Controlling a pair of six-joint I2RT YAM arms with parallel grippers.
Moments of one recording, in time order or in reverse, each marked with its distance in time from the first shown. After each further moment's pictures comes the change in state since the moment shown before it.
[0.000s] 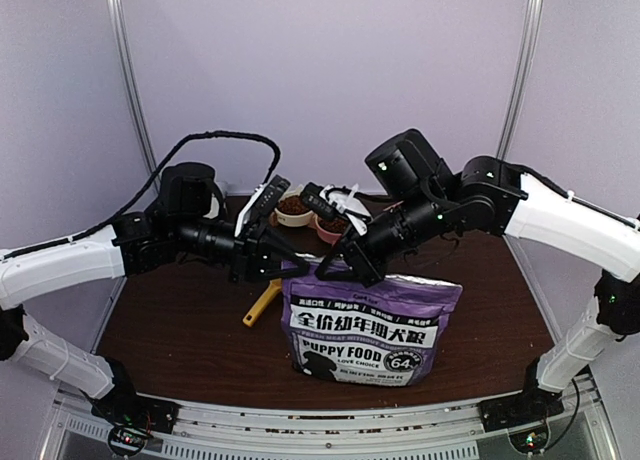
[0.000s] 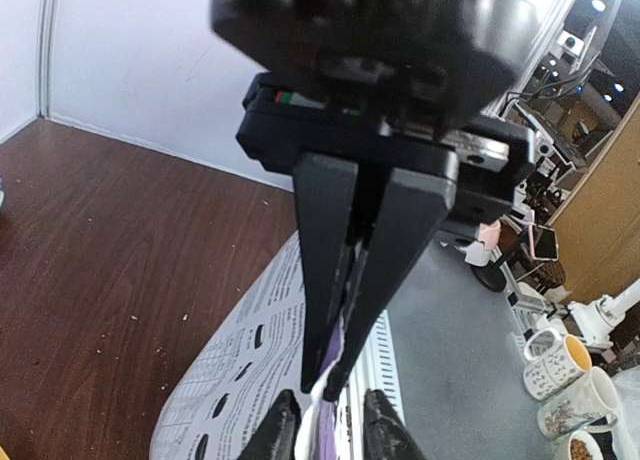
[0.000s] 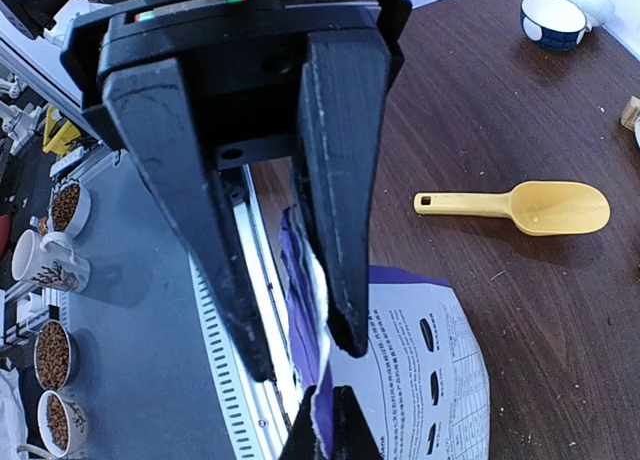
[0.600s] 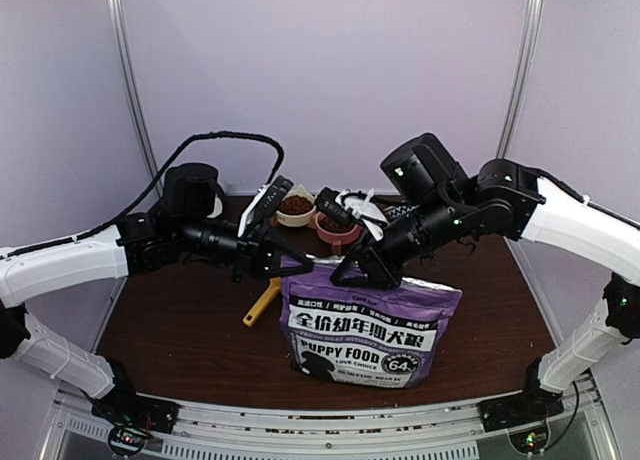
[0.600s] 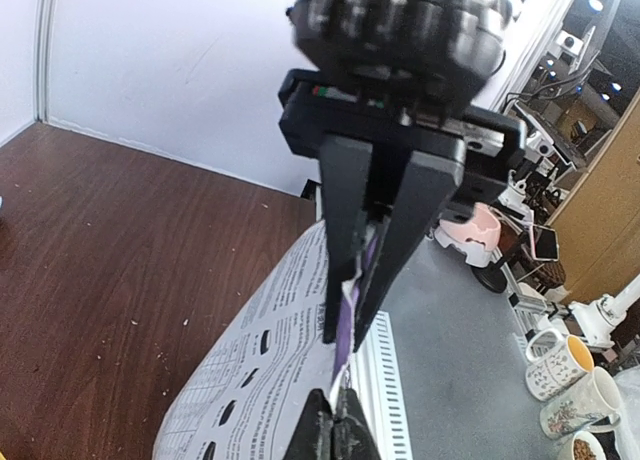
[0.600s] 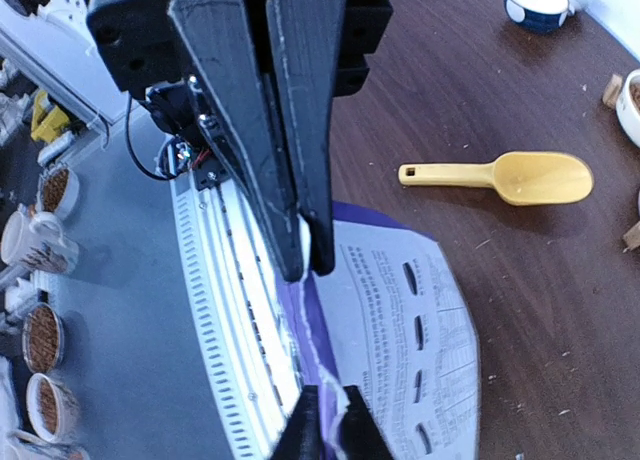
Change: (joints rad) left arm -0.001 0.018 0.000 0.028 0.010 0.000; right arm -0.003 -0.069 -0.056 -0.044 0.043 -0.003
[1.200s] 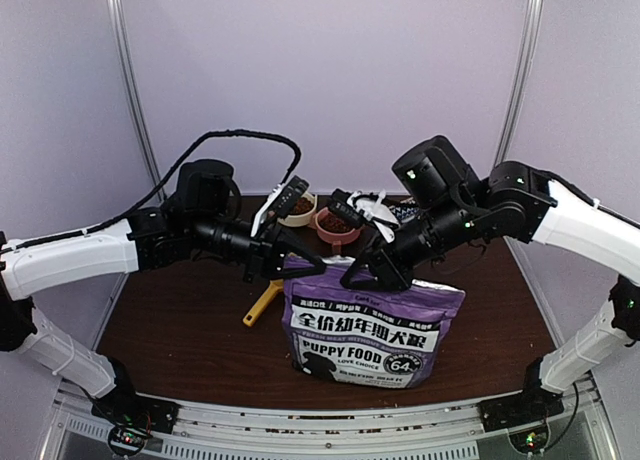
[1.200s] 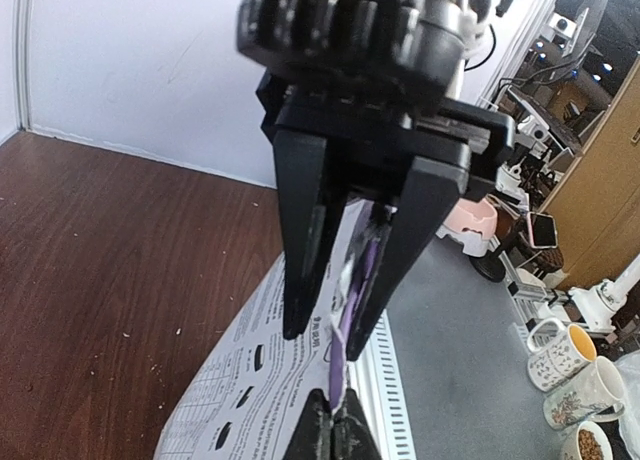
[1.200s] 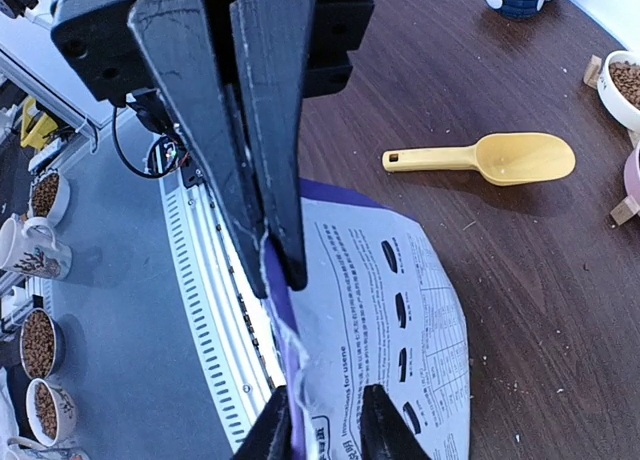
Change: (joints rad) left arm -0.037 0.066 0.070 -0.028 -0.004 0.045; right arm -0.002 -0.051 -0.043 -0.021 0.033 0.008
